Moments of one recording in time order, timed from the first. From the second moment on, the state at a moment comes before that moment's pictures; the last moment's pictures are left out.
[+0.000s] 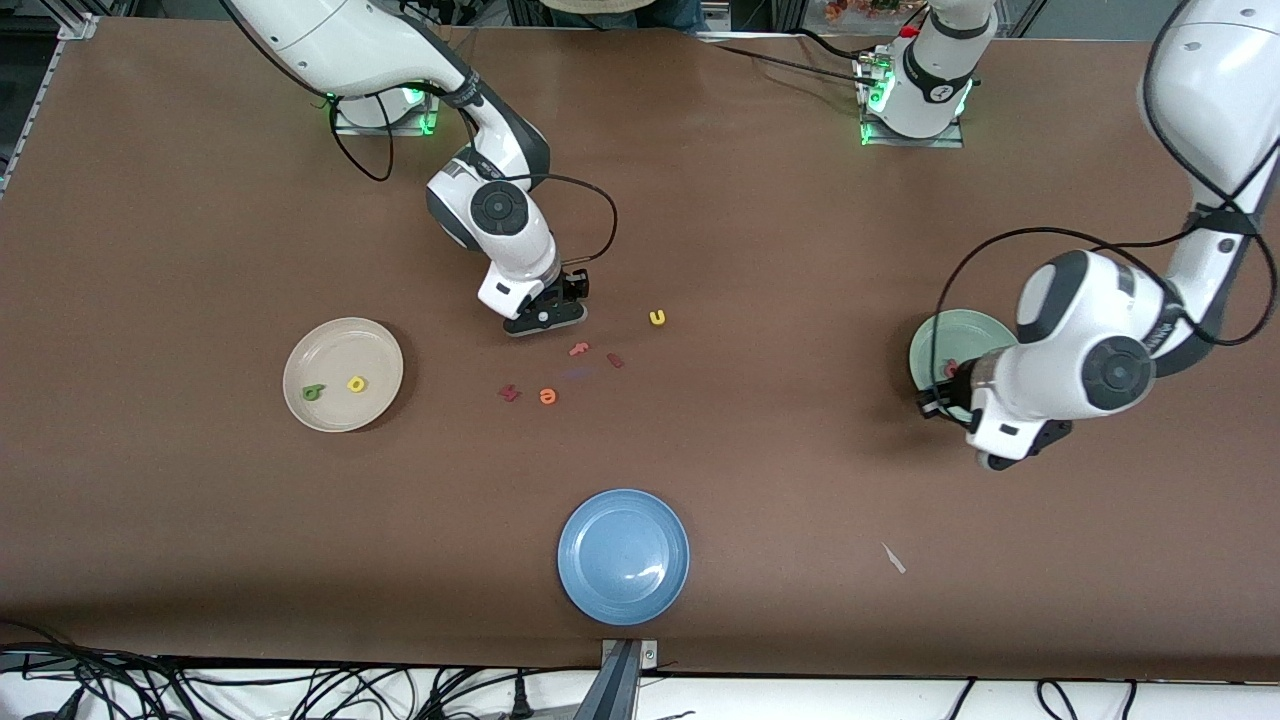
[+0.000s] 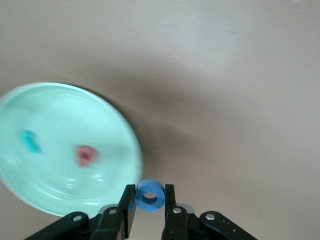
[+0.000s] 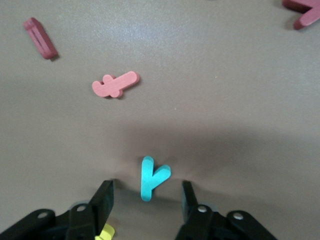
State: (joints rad) left arm 0.54 0.65 -0.71 -1.68 0.34 1.92 -0.72; right arm 0.27 0.56 0.41 -2.10 -0.28 2.60 0.63
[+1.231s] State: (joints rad) left arm 0.54 0.69 -0.66 -1.44 0.41 1.62 -0.41; right arm 0.26 0.52 0.37 -2.10 -0.31 2.58 0.56
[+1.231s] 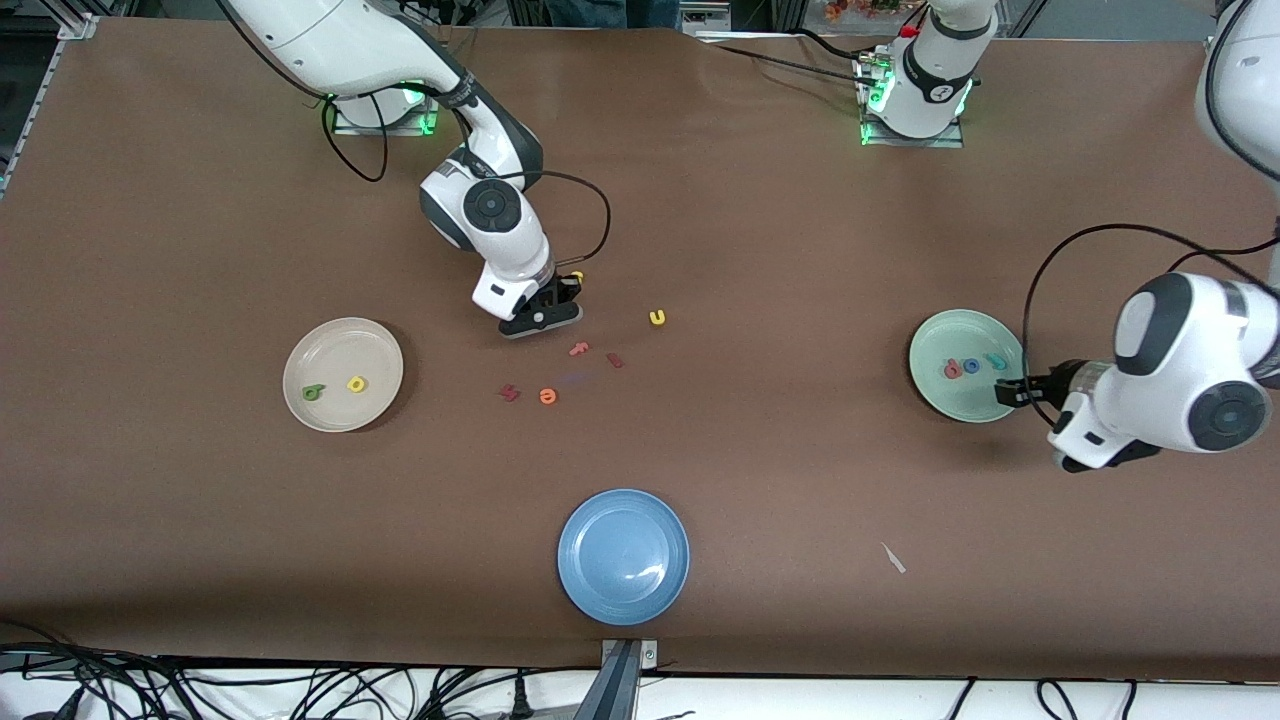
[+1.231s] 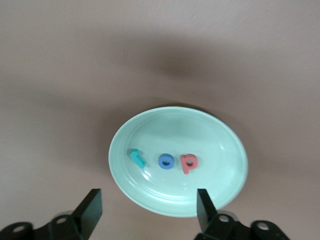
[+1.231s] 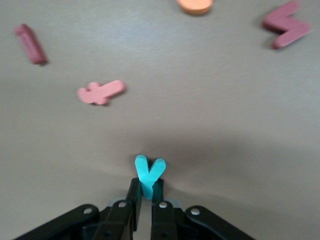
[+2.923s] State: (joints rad) left arm 0.38 0.68 -0.73 -1.17 0.41 1.46 -0.39; right arm -0.03 0.31 0.17 -2.08 -0.24 2.34 -0.33
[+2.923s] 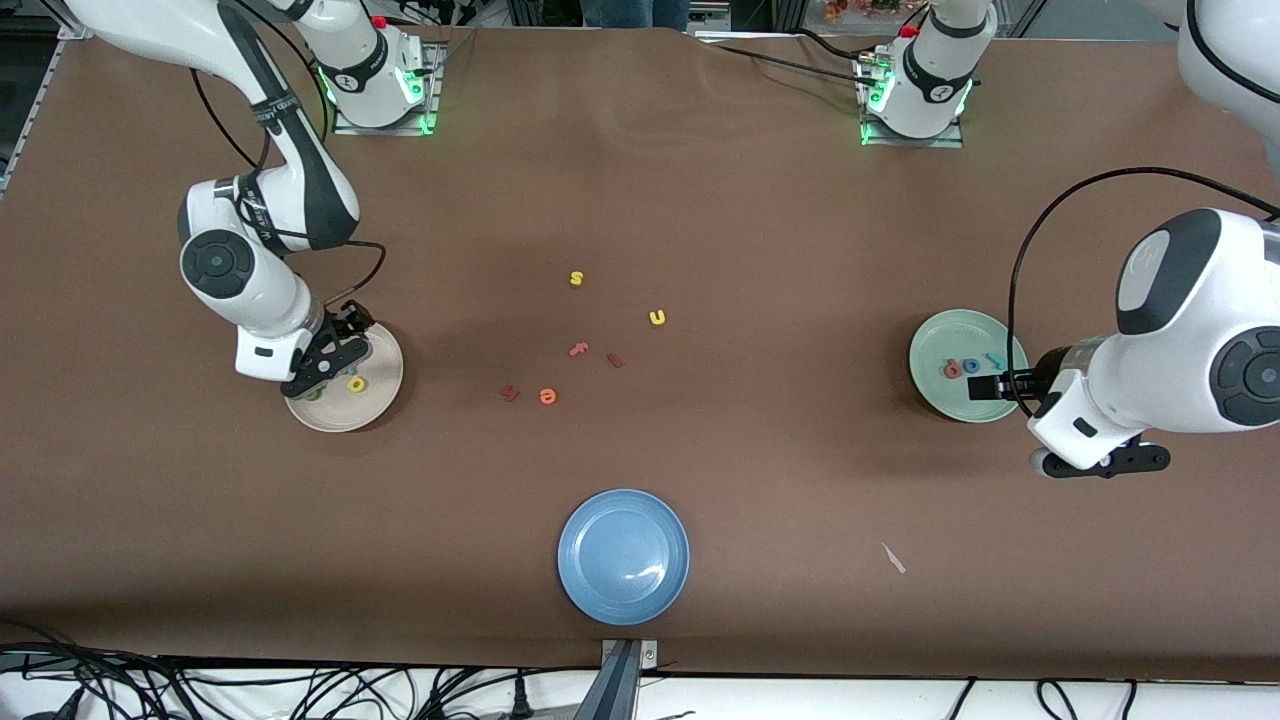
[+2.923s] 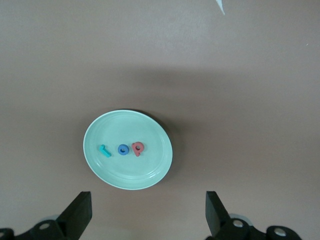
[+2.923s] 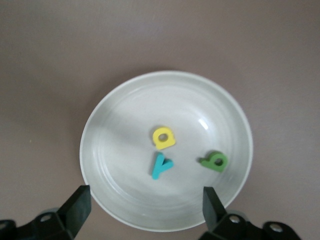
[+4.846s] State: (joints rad) left arm 0.02 0.49 -0.21 -1.34 0.15 1.69 -0.33; right arm -0.02 0.09 0.07 -1.61 0.02 1.55 -0.15
